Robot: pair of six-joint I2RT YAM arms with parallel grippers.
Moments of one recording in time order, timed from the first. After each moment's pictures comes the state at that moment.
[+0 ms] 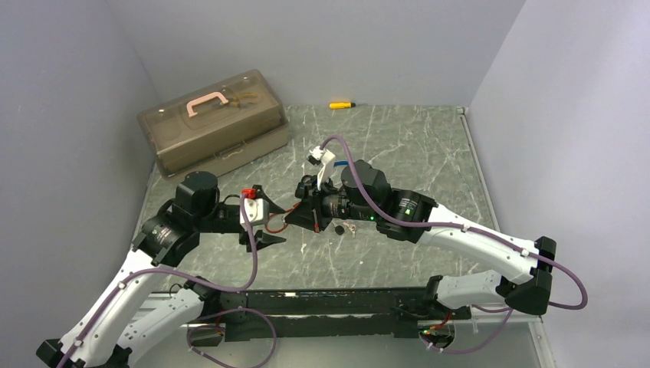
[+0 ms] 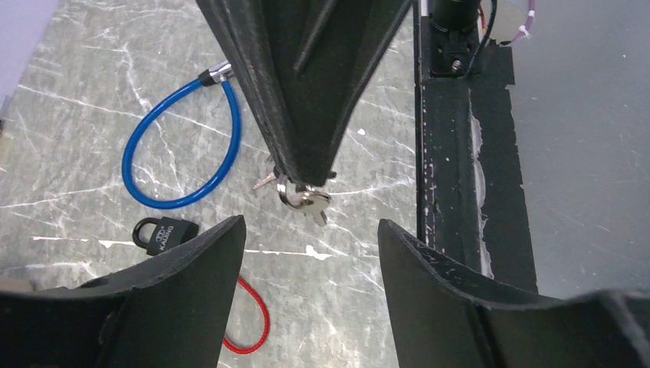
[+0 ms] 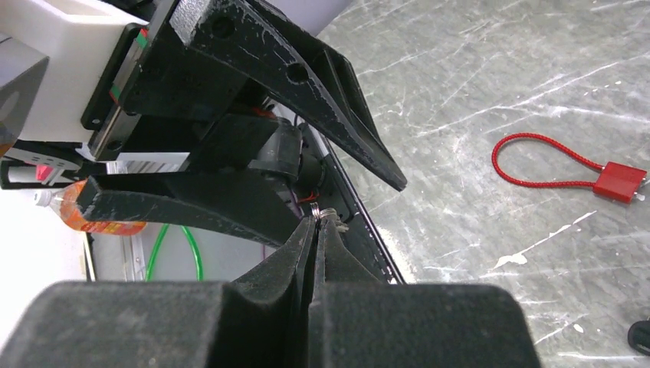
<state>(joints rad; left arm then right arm) -0.55 0.73 0.94 -0.67 0.83 0.51 1.12 1.22 1.24 -0.33 -0.19 0.53</state>
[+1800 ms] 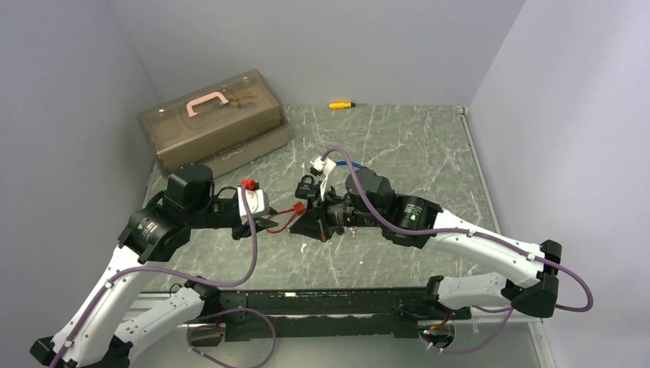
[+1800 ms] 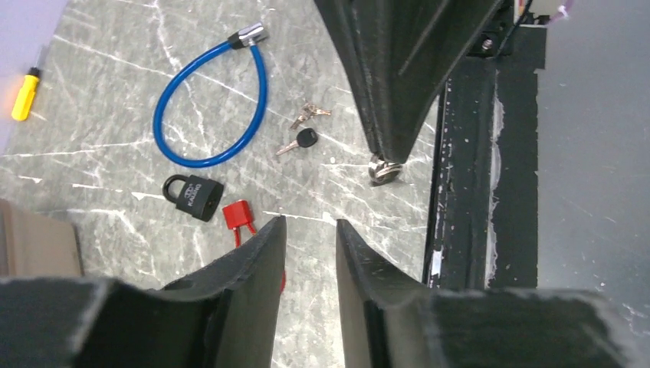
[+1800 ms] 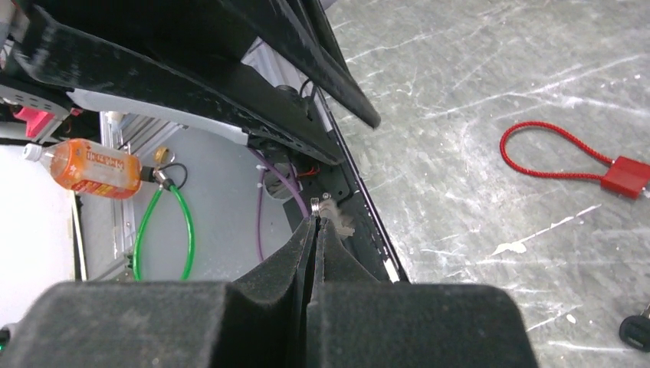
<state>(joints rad) -0.57 0.79 1.13 -0.87 0.70 0.54 1.13 1.18 1.21 -0.35 -0.25 0.46</state>
